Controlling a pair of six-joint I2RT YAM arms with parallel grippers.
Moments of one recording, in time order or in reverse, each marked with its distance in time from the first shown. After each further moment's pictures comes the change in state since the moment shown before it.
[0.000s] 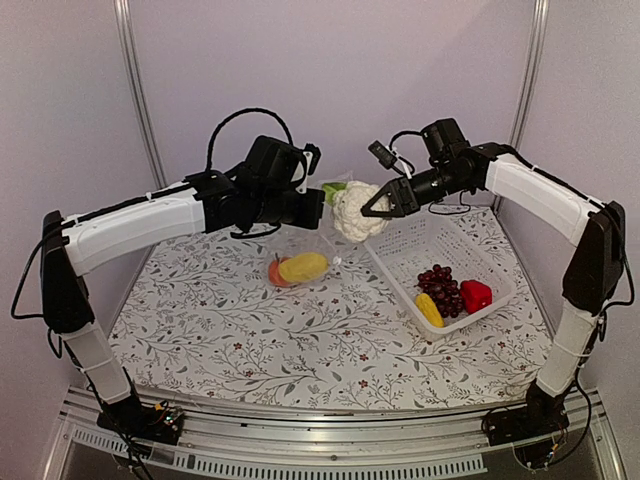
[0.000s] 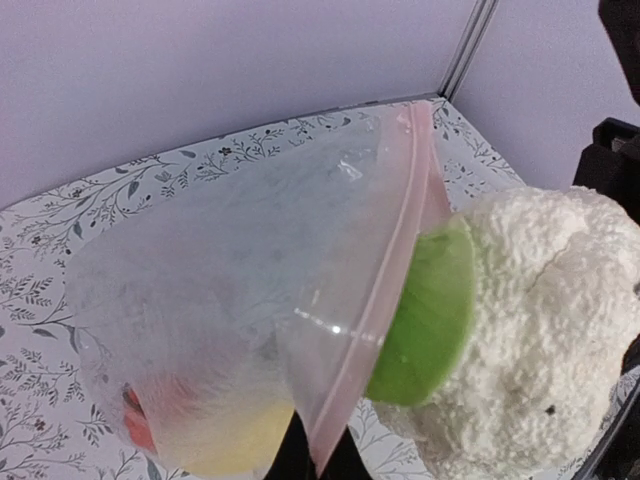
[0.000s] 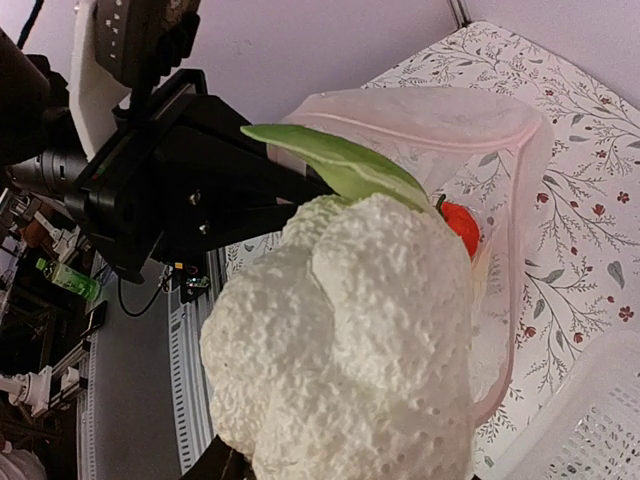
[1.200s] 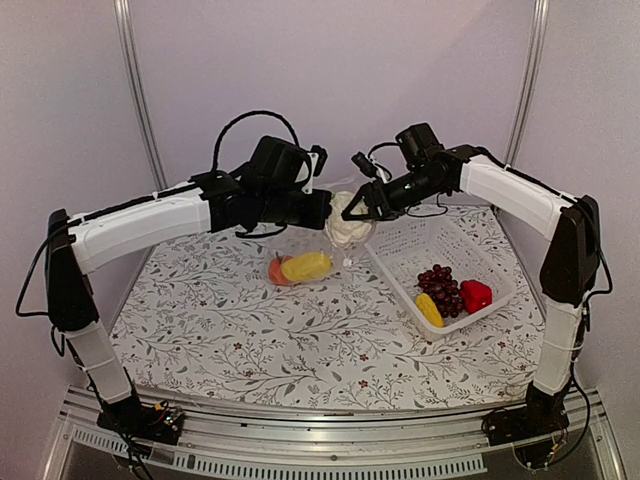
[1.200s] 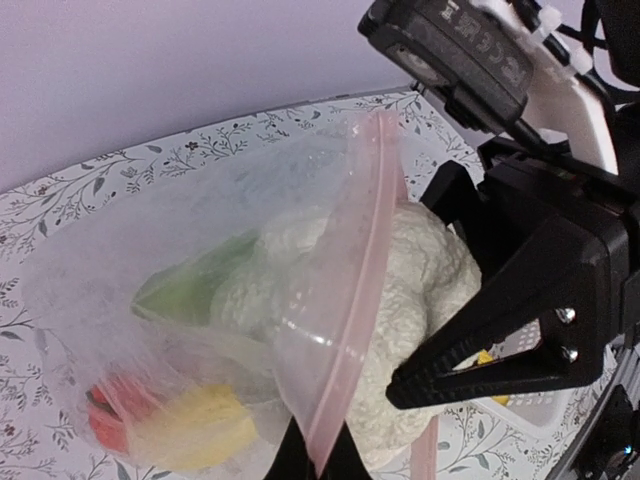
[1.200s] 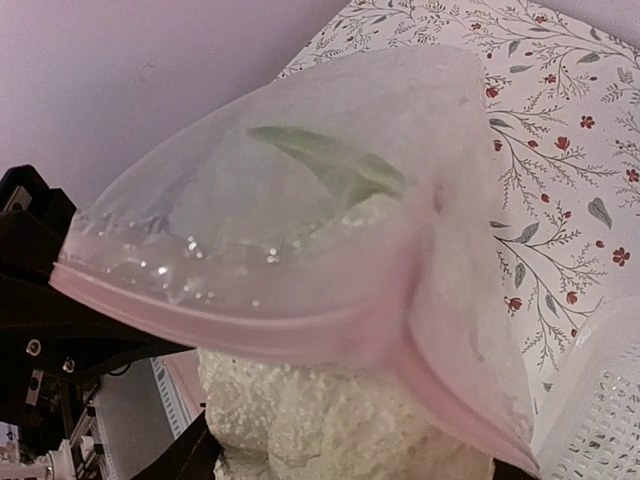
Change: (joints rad) left arm -0.008 0.028 0.018 0.018 0.085 -0.026; right arm 0.066 0.151 0.110 0.002 0.193 0.244
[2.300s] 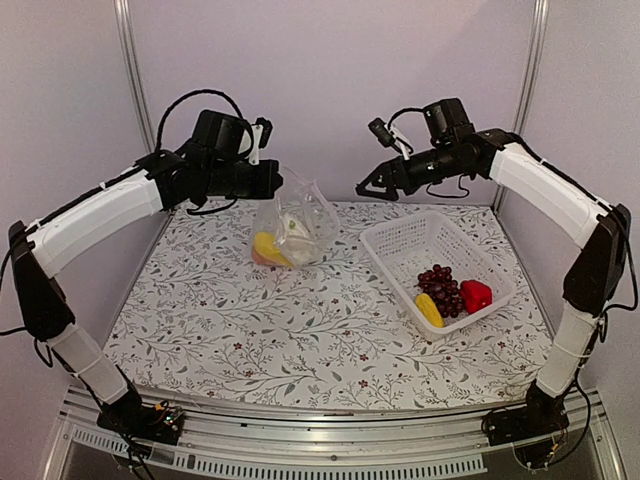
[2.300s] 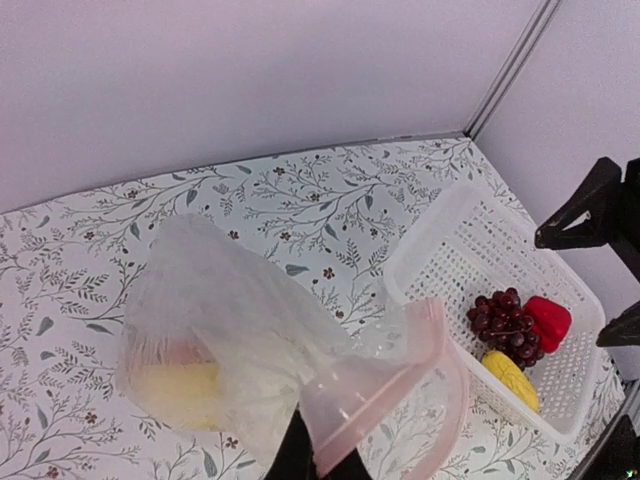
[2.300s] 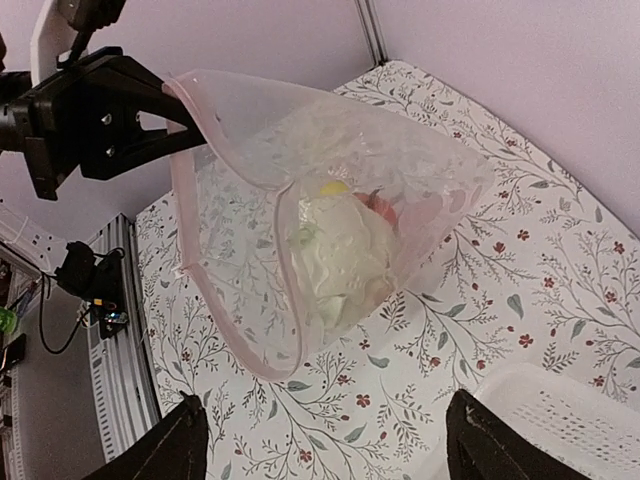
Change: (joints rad) left arm 0.192 -0.165 -0.010 -0.092 0.033 0.038; right arm -0.037 -0.170 0.003 0.024 0.084 -0.234
